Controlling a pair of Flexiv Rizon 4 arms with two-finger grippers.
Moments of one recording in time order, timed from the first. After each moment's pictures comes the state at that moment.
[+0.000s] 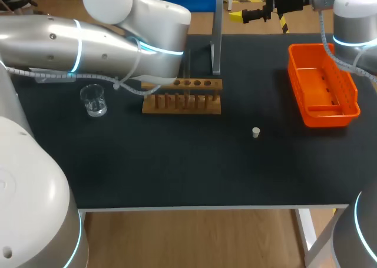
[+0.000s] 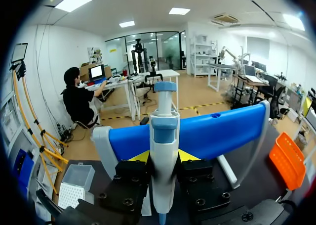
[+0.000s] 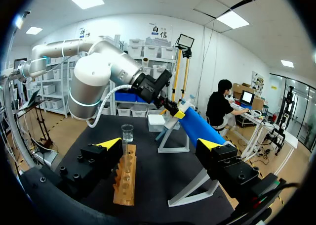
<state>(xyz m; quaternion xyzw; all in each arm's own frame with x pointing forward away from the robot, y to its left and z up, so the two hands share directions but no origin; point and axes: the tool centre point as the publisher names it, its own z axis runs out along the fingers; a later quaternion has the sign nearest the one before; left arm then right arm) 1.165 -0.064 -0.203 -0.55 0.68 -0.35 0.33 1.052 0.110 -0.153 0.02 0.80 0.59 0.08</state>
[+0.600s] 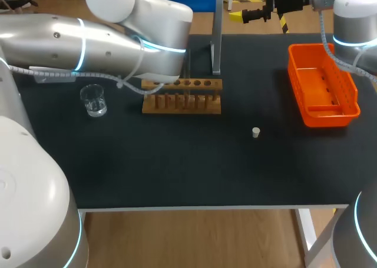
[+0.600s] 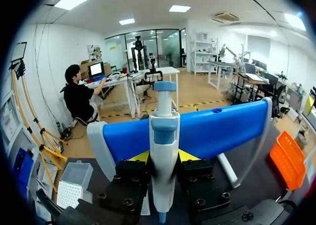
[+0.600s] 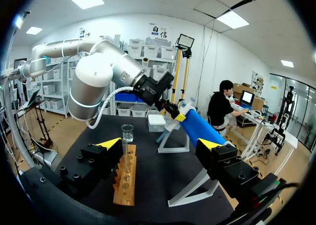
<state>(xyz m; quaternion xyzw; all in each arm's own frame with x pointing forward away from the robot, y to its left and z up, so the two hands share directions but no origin) 1.167 -0.066 -0.212 -0.55 0.68 -0.35 0.33 1.052 0.110 -0.153 0.02 0.80 0.59 0.08</state>
